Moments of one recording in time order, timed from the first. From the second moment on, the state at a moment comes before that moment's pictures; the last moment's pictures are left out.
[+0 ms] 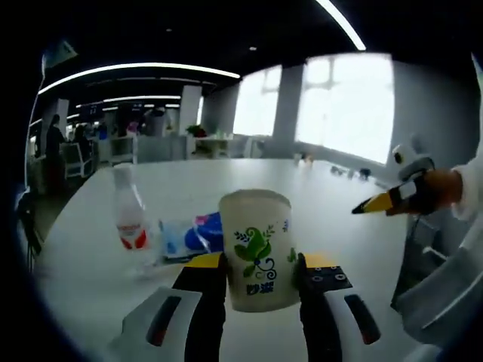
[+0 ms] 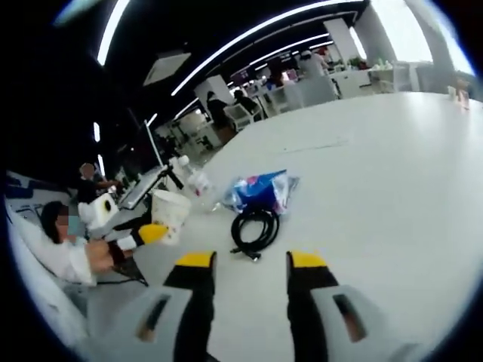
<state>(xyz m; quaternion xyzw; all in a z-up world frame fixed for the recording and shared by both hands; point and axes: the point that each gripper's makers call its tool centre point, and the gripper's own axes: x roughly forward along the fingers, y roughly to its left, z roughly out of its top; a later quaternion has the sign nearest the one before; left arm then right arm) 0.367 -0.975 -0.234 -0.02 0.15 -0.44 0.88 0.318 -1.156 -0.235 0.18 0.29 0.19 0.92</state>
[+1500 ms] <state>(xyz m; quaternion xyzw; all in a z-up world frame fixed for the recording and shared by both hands) 0.319 -0.993 -0.213 0.00 0.09 -0.53 0.84 0.359 -1.059 -0.197 0.09 0.31 0.41 0.85</state>
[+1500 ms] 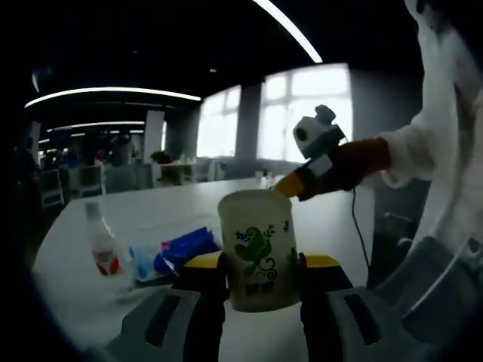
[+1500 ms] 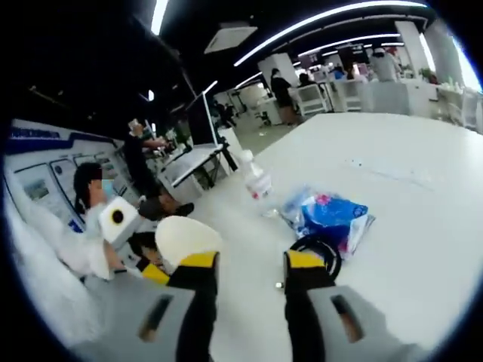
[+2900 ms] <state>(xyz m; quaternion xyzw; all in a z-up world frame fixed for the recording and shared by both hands) 0.318 -0.990 -0.229 0.00 0.12 -0.53 0.84 0.347 -0.999 -0.218 0.06 0.39 0.49 0.77</state>
